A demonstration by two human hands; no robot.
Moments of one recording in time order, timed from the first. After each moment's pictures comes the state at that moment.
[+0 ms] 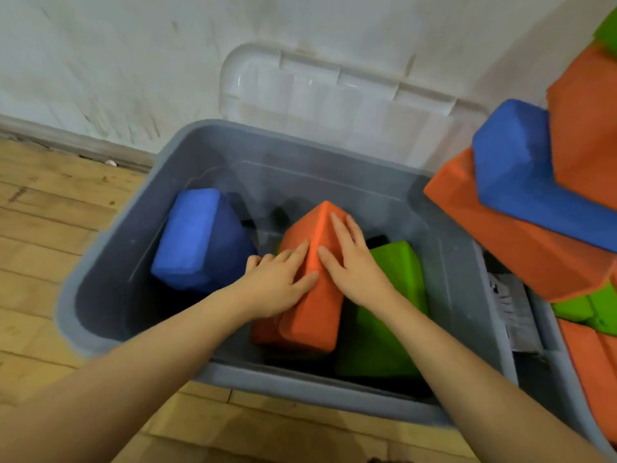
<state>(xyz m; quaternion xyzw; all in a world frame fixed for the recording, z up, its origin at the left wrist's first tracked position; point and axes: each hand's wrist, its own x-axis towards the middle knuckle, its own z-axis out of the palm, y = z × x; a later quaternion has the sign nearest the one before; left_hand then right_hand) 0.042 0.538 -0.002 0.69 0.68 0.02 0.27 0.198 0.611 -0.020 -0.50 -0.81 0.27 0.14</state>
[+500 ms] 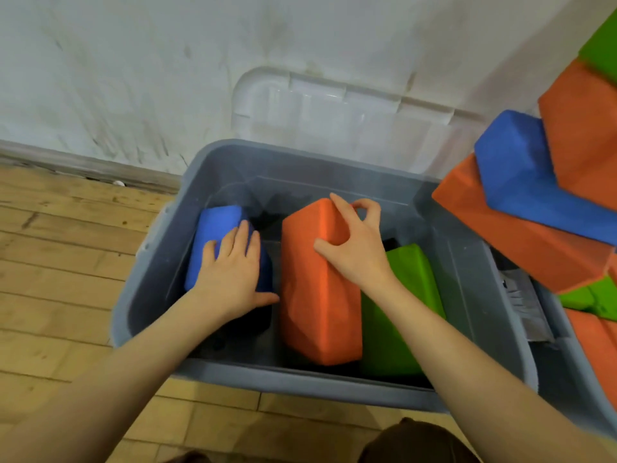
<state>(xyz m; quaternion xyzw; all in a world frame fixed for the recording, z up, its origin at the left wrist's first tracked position) -0.036 0.514 0.023 0.66 0.74 -0.09 0.05 0.145 0.601 0.028 -0.54 -0.75 0.25 0.28</state>
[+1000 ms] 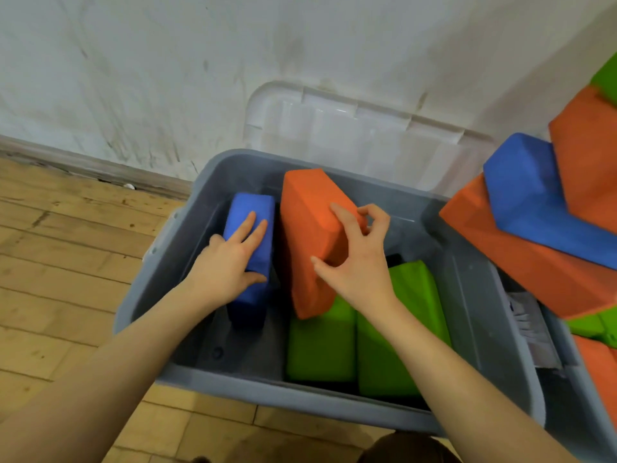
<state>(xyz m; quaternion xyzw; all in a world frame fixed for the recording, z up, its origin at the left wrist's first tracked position) -0.068 0.536 0.016 0.67 0.73 0.04 0.11 0.140 0.589 0.035 -0.47 -0.80 0.16 0.33</state>
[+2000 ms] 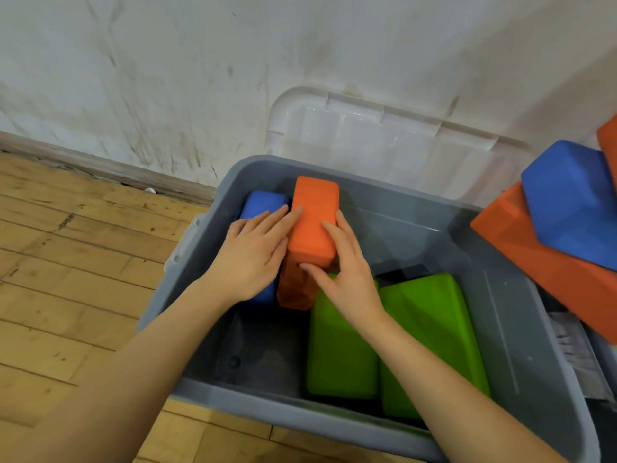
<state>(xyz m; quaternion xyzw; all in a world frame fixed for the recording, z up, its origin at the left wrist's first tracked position) -0.076 0.548 0.027 0.71 0.67 0.21 0.06 0.103 0.597 -0.009 -0.41 -0.79 0.29 0.35</state>
